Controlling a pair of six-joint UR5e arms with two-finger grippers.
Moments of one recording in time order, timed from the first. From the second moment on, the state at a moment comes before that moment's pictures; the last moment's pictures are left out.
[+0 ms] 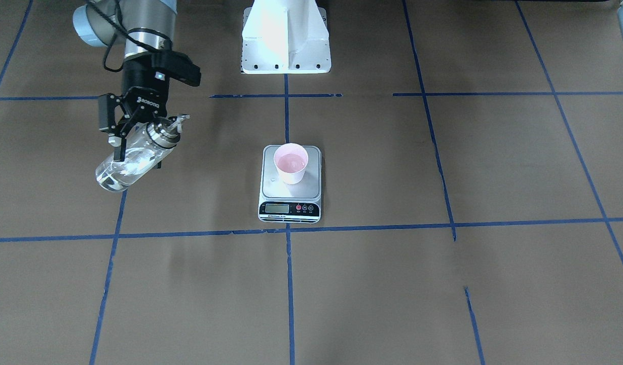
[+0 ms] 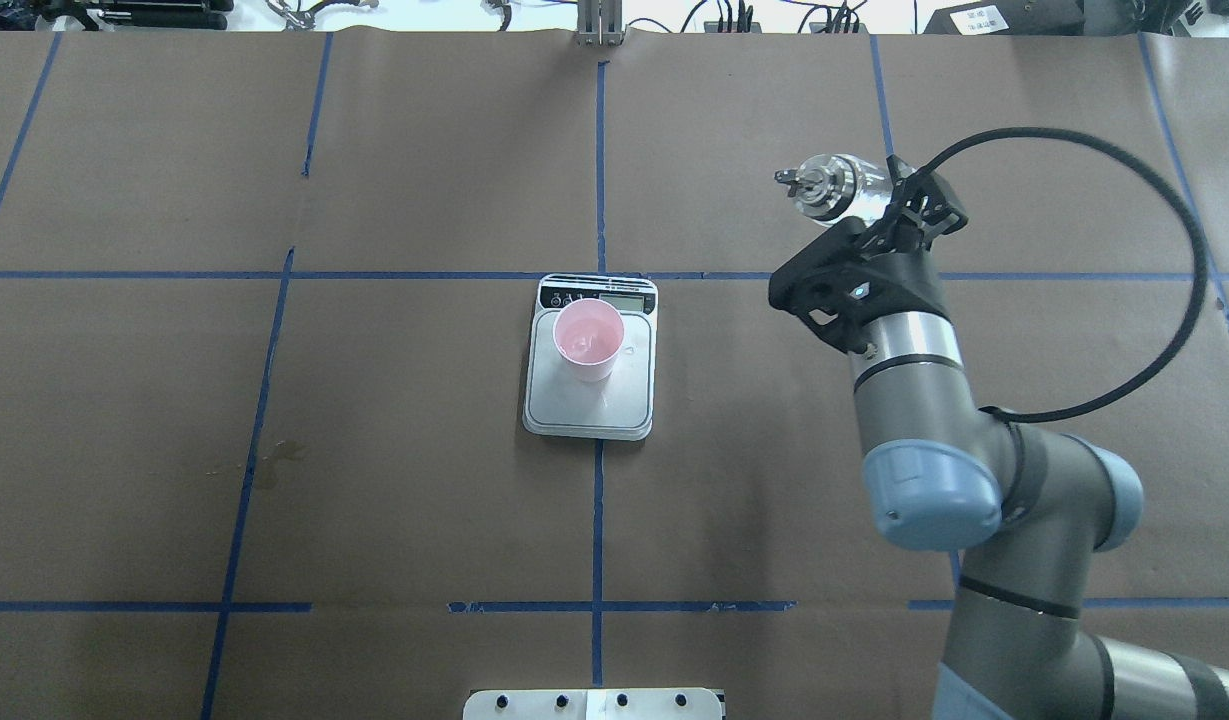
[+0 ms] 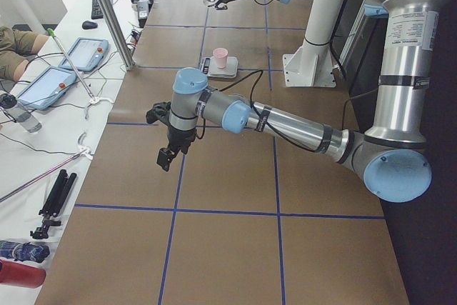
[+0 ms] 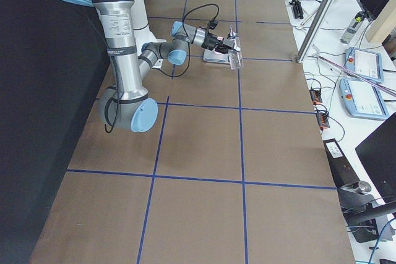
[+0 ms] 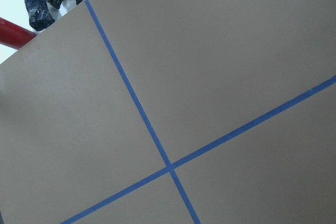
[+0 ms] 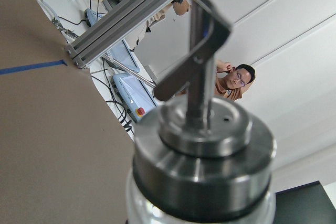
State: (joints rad) left arm -1.44 -1.60 -1.81 -1.70 -2.09 0.19; right arm 0.36 -1.29 1.96 -1.22 0.54 0.23
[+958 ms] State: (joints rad) left arm -1.48 -1.60 -1.62 -1.84 -2.09 0.35; right arm 0.27 -1.11 1.78 -1.44 0.21 0.16
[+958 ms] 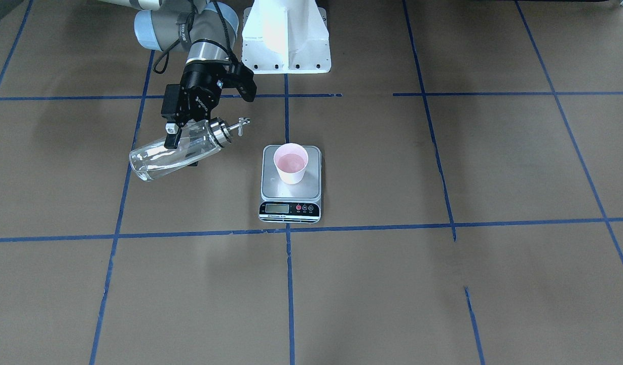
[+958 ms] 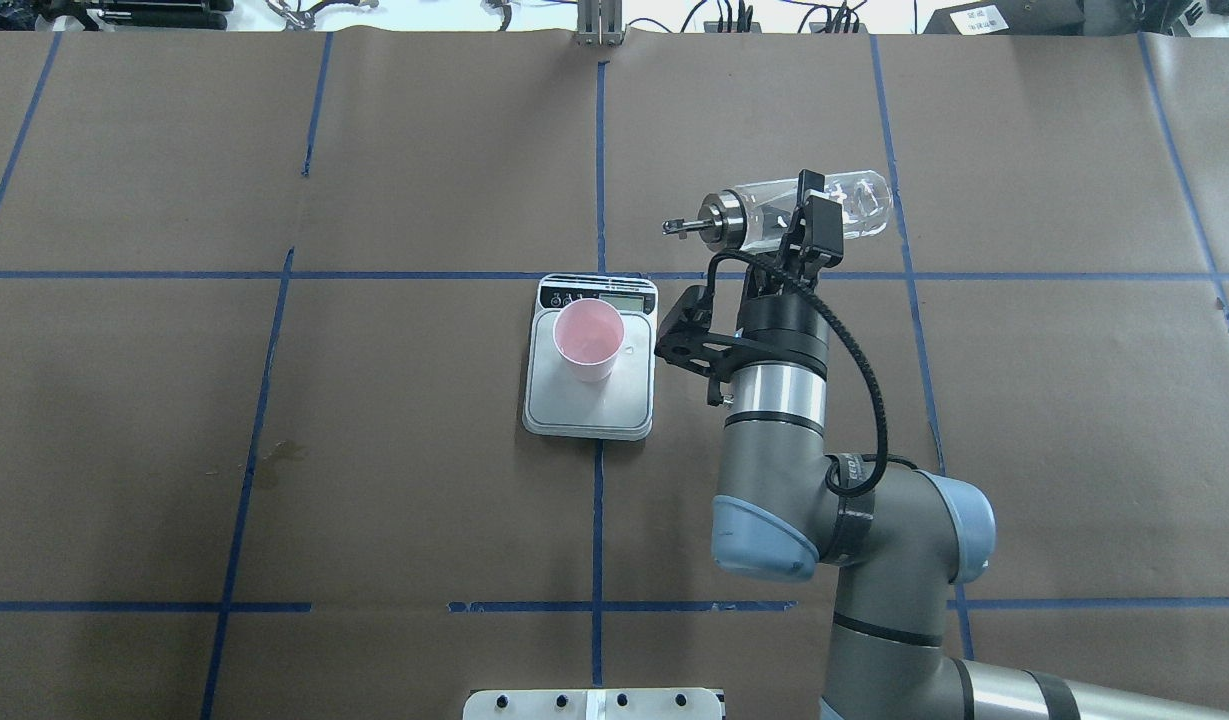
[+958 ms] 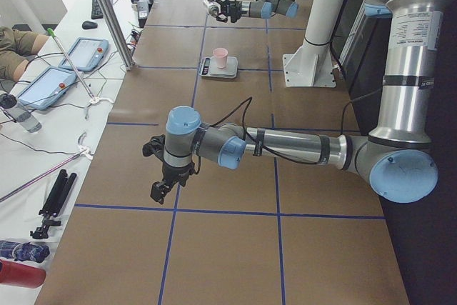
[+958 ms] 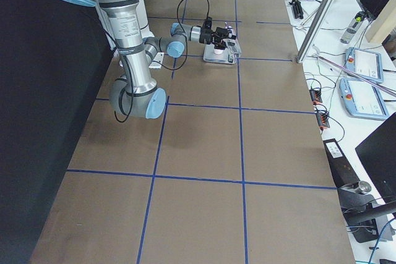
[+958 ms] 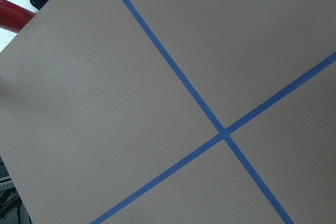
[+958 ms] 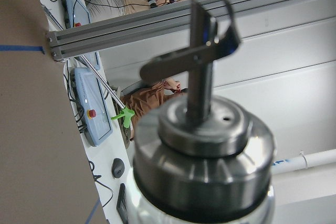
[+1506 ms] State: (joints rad) left arm -1.48 -1.61 -1.59 -1.84 -2.09 0.35; right arm 0.26 -1.05 1.63 -1.45 0.14 0.15
